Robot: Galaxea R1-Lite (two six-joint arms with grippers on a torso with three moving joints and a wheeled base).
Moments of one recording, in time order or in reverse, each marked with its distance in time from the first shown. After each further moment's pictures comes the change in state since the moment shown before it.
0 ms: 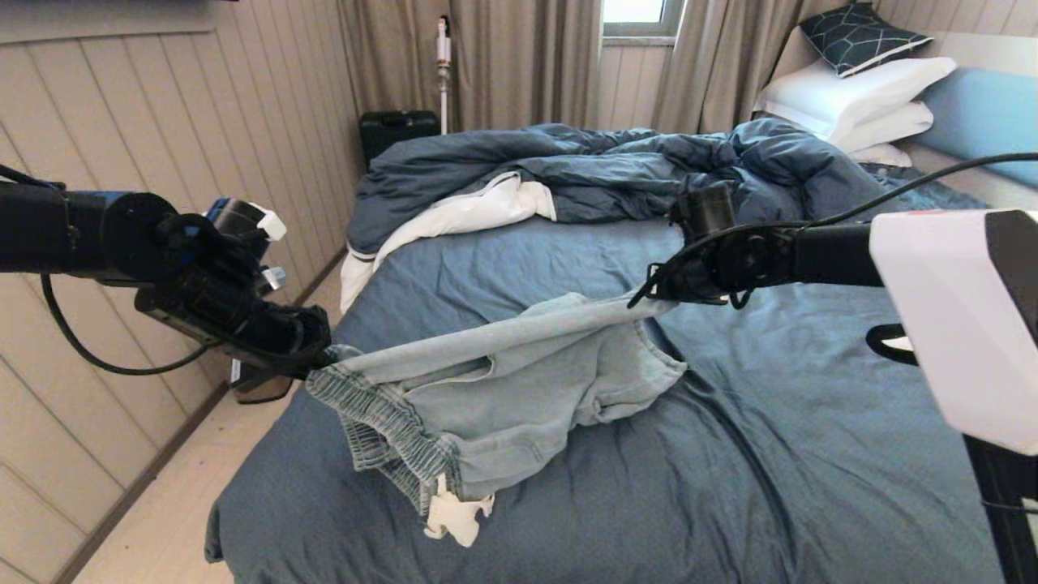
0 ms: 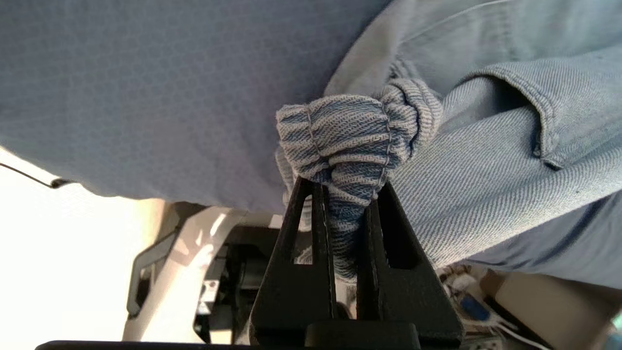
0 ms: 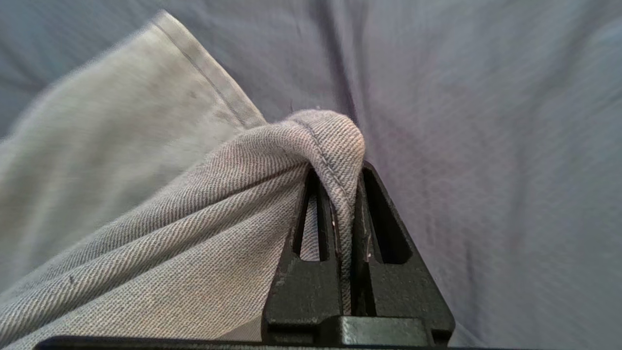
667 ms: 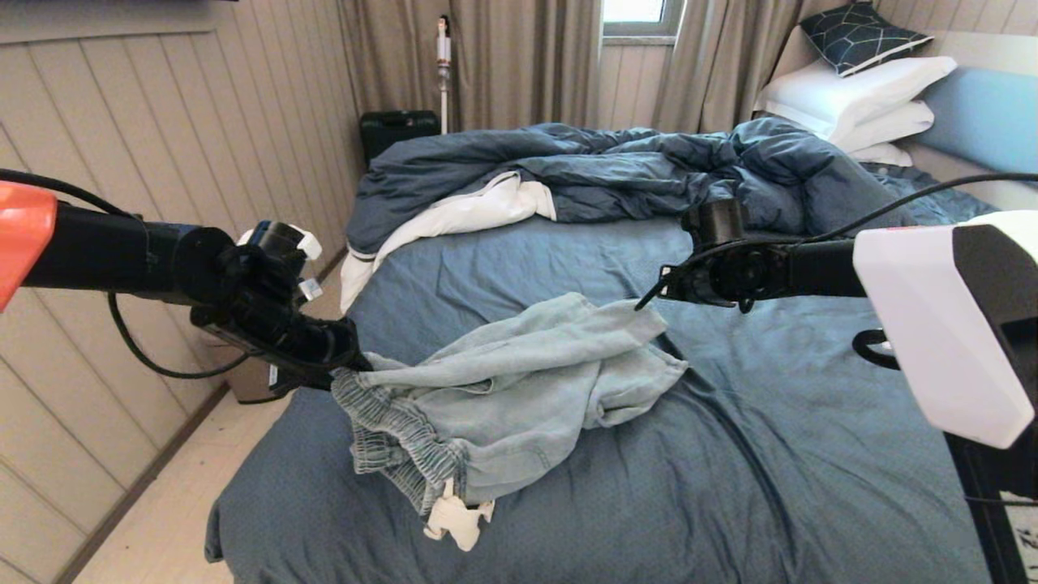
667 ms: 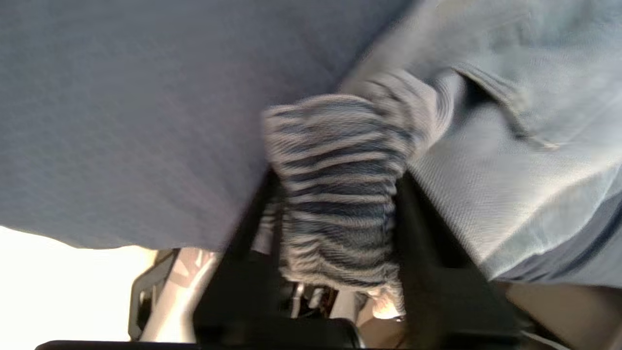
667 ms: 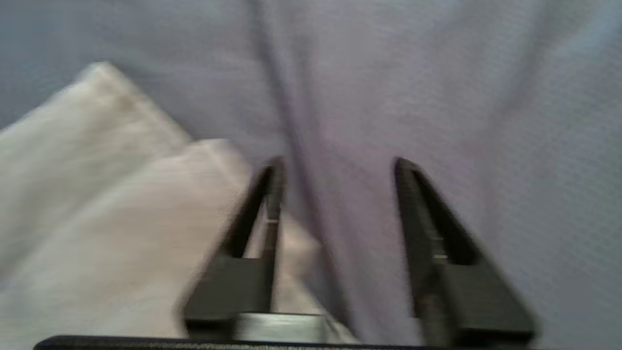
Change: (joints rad) left arm -0.060 0.086 0.005 -0.137 -0.021 0.007; right arm -0.003 0.050 -0.001 -0.116 -0.009 -0.001
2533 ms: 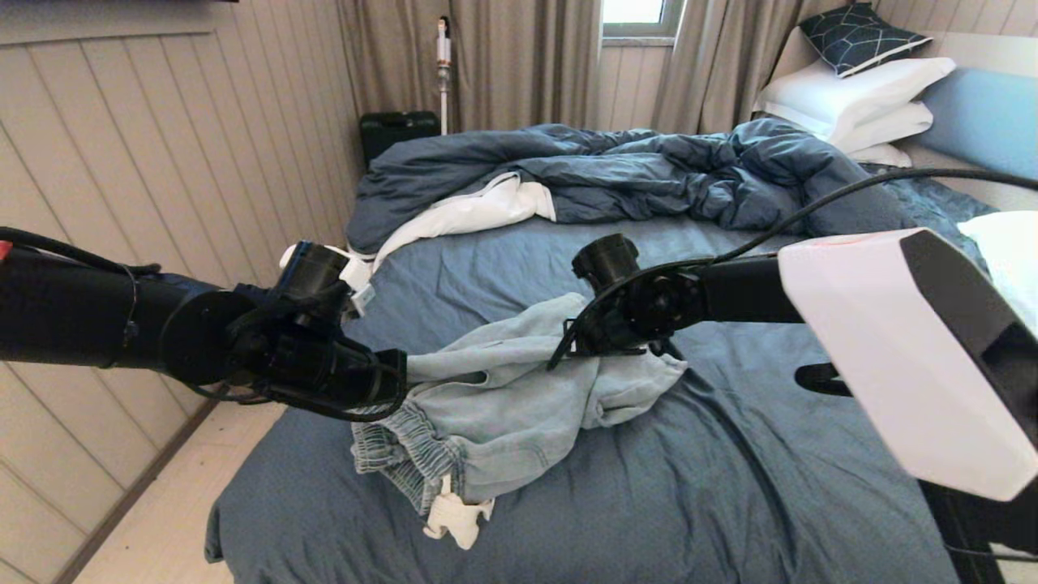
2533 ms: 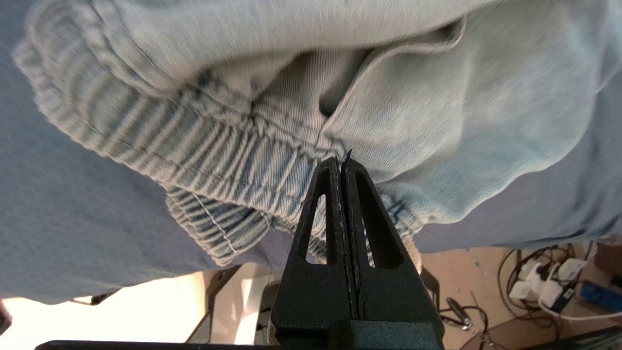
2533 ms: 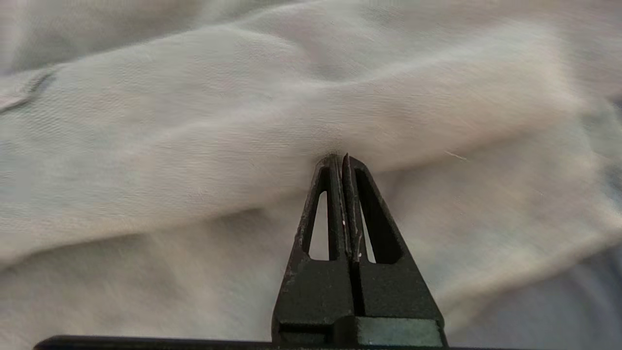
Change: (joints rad) left arm -0.239 -0.161 0.325 -0.349 0.134 0.102; right arm 0.316 -0.031 0.062 0.233 0.086 0.069
